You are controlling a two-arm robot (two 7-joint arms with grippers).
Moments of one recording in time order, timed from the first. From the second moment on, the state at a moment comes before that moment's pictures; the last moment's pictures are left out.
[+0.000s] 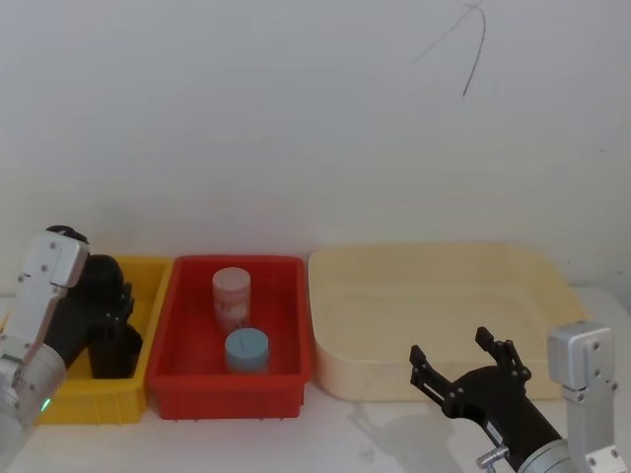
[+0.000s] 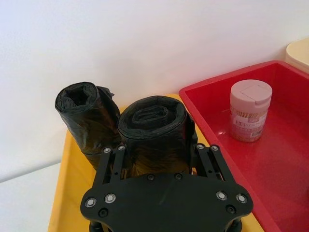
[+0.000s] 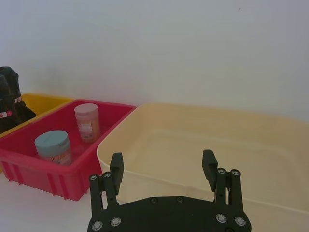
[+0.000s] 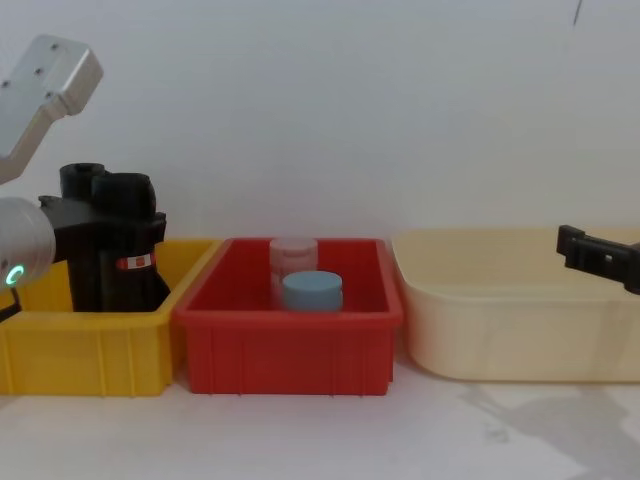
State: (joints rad) left arm -0.44 0.32 0.35 -1.36 -0.21 0.16 -0.05; right arm -0.01 0.34 -0.23 -1.77 0.29 0.03 0.07
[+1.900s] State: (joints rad) left arm -0.75 0.17 0.43 -1.39 -0.32 0.44 -0.30; right arm 0.23 0.32 -0.34 -1.69 0.29 0.15 0.26
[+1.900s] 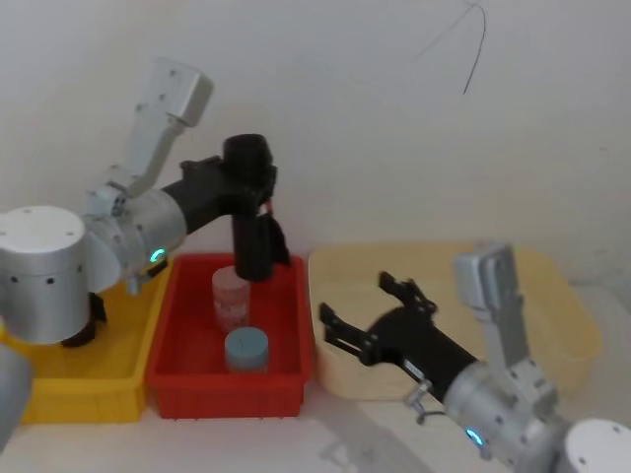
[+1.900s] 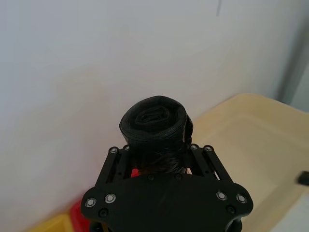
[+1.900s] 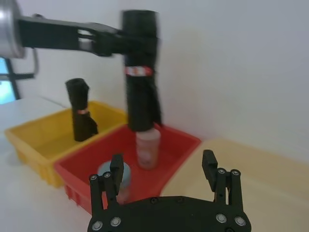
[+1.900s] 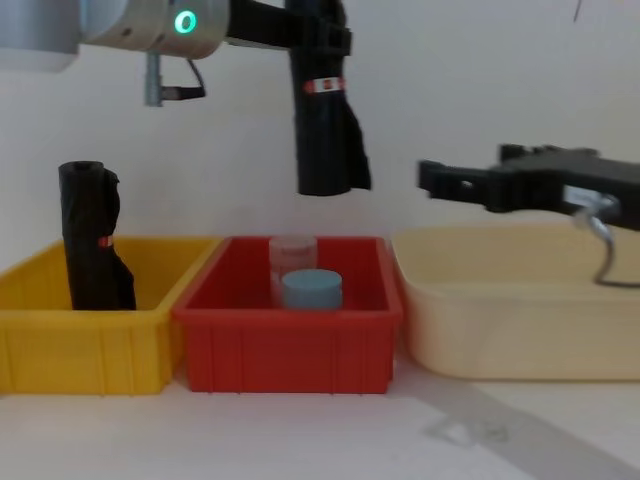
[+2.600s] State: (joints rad) left arm -0.80 0.17 0.51 -1.38 -0.33 0.42 -0.40; right arm 0.44 0.25 -0.43 -1.52 0.26 0.24 0.32
